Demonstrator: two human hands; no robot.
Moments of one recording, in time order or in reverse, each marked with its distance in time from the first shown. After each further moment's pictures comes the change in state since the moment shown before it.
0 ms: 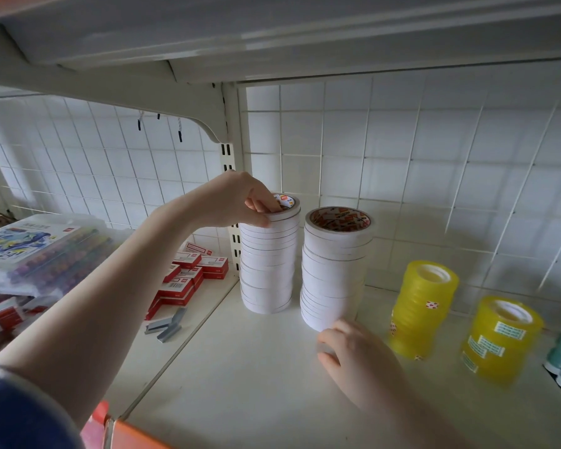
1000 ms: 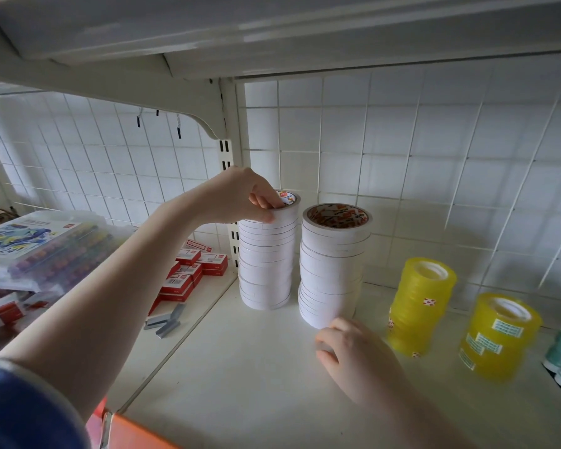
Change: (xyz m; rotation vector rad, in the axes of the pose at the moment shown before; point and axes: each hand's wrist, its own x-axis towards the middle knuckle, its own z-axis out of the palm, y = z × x) left_hand 0.005 0.004 0.004 -0.009 0.022 0.014; right_hand -0.002 0.001 -0.005 0.061 -0.088 0.020
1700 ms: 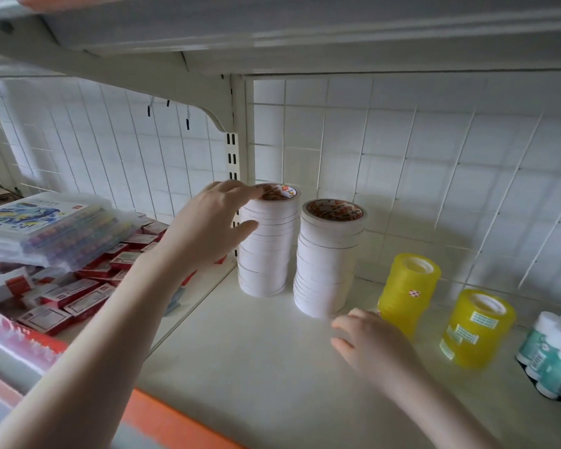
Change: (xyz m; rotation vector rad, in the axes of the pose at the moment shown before) left_hand -0.070 0.013 0.027 0.178 0.356 -0.043; right_hand -0.007 0.012 -0.042 -0.072 -0.180 0.057
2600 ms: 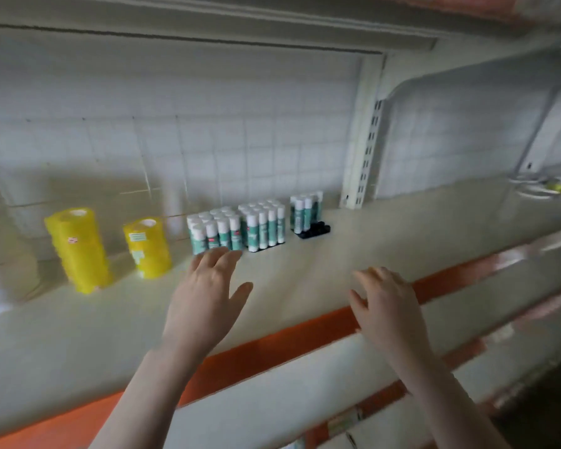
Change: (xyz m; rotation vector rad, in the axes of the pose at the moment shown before) left_hand -0.126 0.339 0.114 -0.419 -0.192 0.355; right_hand -0.362 0.158 -0.095 -0.365 0.535 0.796
